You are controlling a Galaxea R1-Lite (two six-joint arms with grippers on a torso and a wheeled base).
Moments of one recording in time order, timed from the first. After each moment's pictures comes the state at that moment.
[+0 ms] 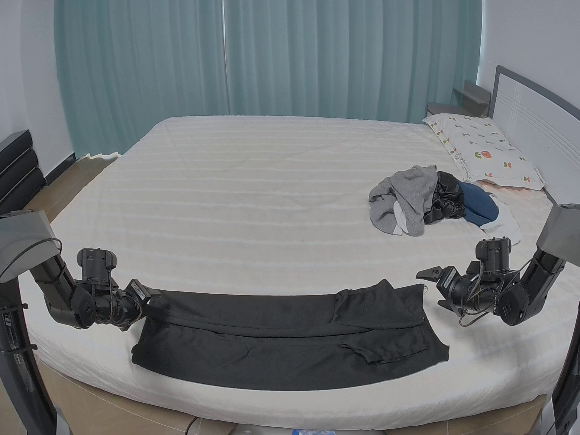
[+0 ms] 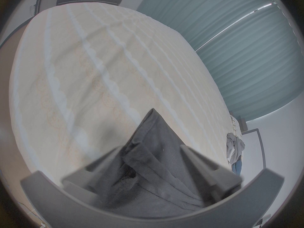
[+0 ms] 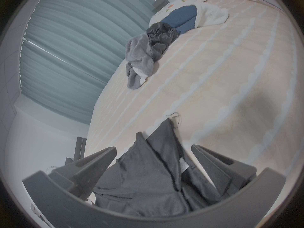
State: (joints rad) left arm 0.10 2.19 -0.67 -0.73 -0.21 -0.80; right arm 0.11 2.14 -0.63 -0.87 0.21 0.84
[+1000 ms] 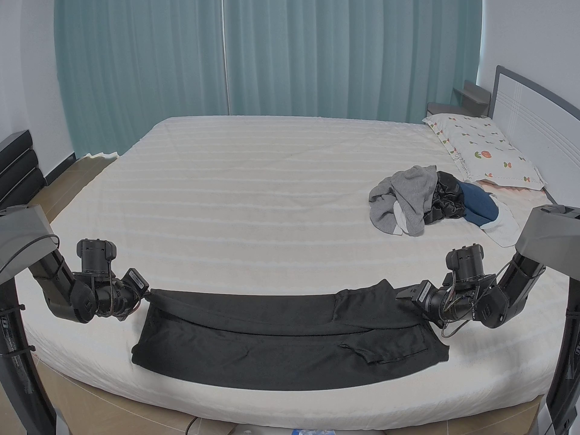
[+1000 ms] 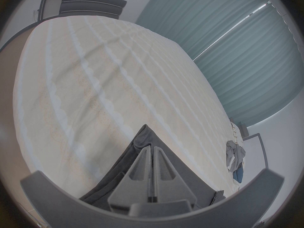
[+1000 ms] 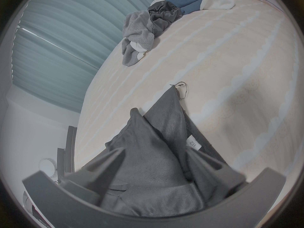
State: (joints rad) left arm 0.08 2.16 -0.70 -0.73 -0.13 -0.82; right arm 0.22 2.22 -0.72 -0.75 0.14 0.84
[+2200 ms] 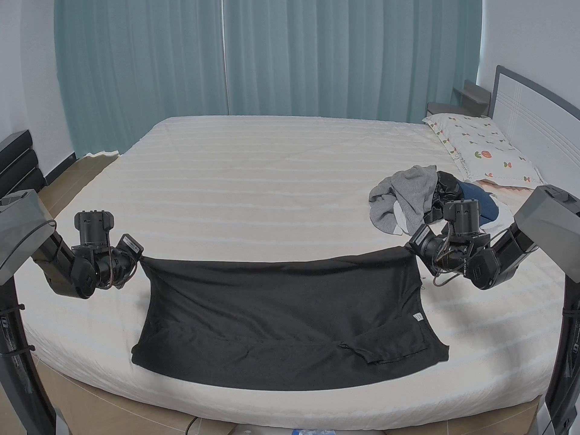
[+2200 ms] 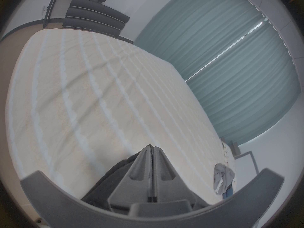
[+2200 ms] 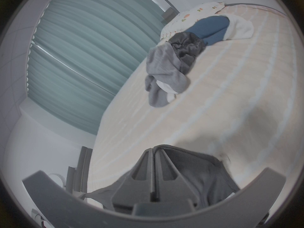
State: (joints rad) left arm 0.09 2.16 -0.86 -0.72 -0.05 -0.85; right arm 0.19 2.25 -1.03 -0.71 0.07 0.89
